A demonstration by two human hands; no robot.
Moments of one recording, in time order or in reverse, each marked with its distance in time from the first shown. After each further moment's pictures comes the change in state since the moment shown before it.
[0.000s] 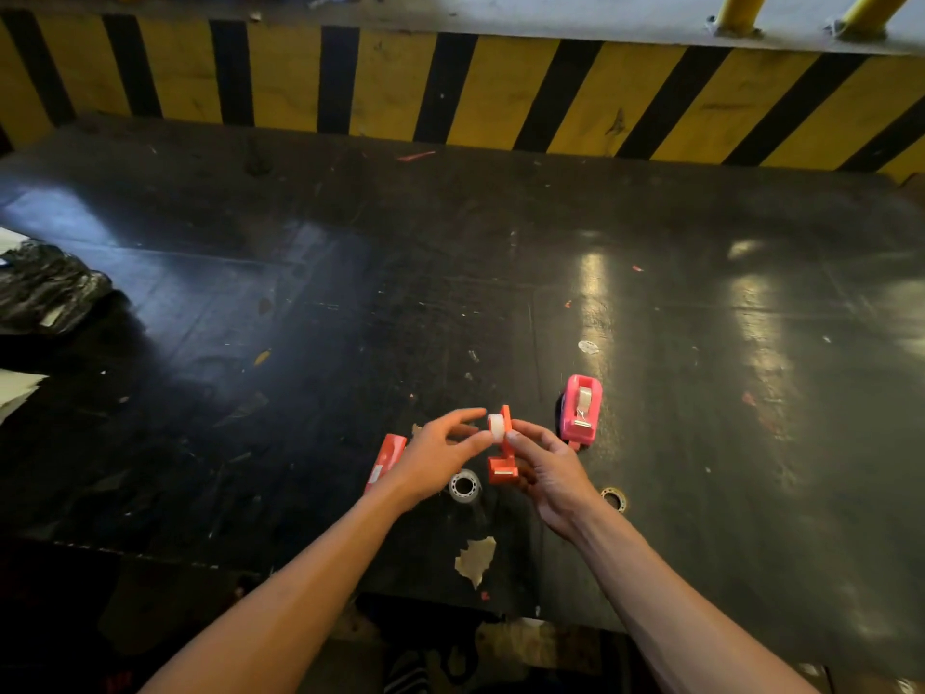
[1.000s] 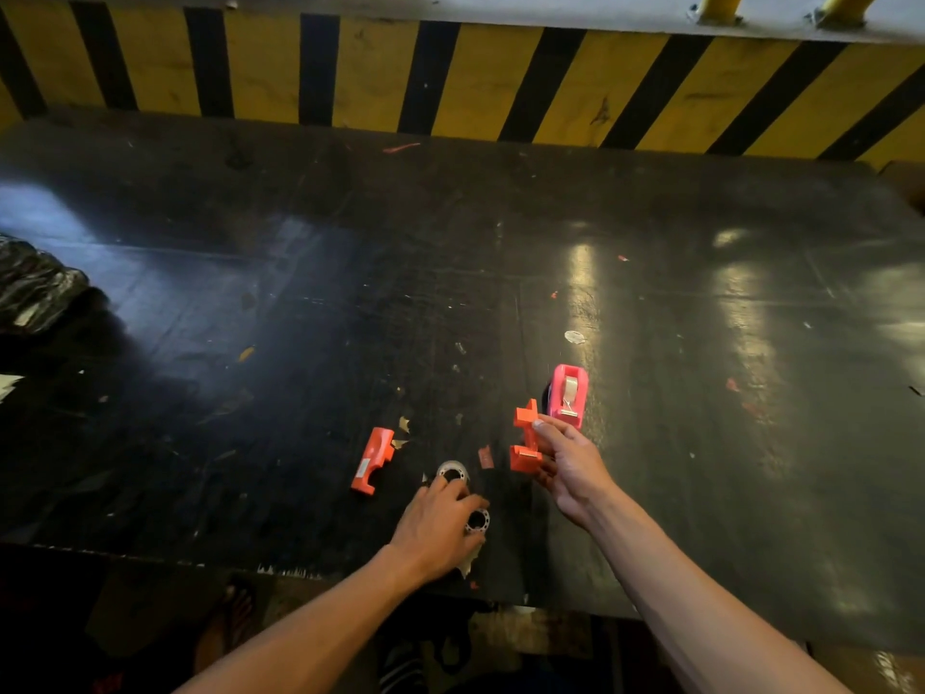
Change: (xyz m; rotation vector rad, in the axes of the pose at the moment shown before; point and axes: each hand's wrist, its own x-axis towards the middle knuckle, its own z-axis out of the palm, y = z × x) left_hand -0.020 -0.066 0.057 0.949 -0.104 0.208; right_hand 0.006 -0.005 -0.030 0.060 0.206 -0.002
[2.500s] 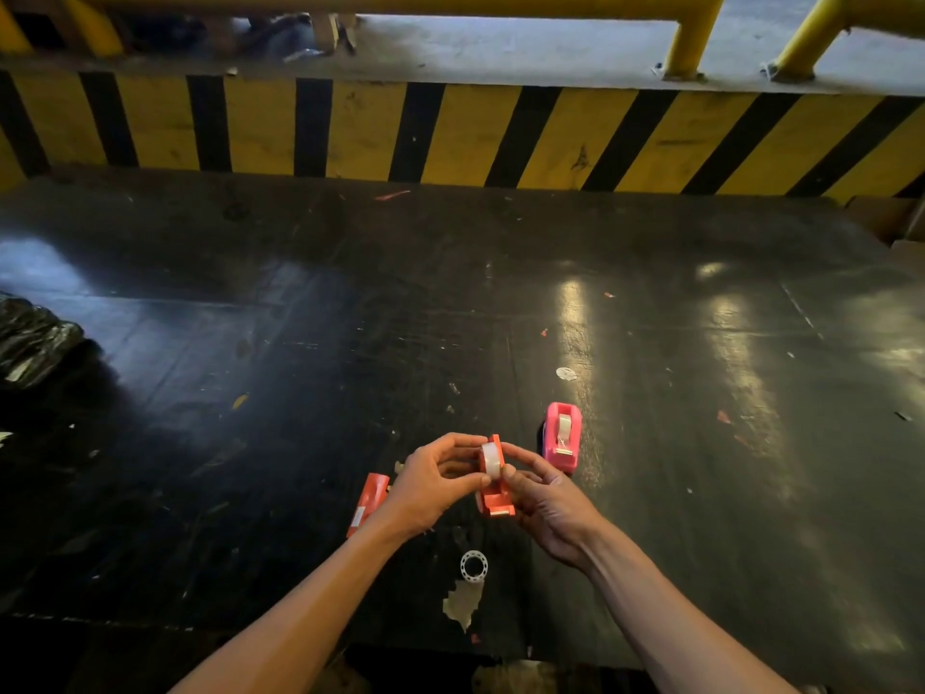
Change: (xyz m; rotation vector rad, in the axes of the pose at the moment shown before) left_hand 0.029 -0.006 -0.088 -1.060 0.181 0.001; right_hand -0.006 -0.005 0.004 -0.057 -0.383 -0.012
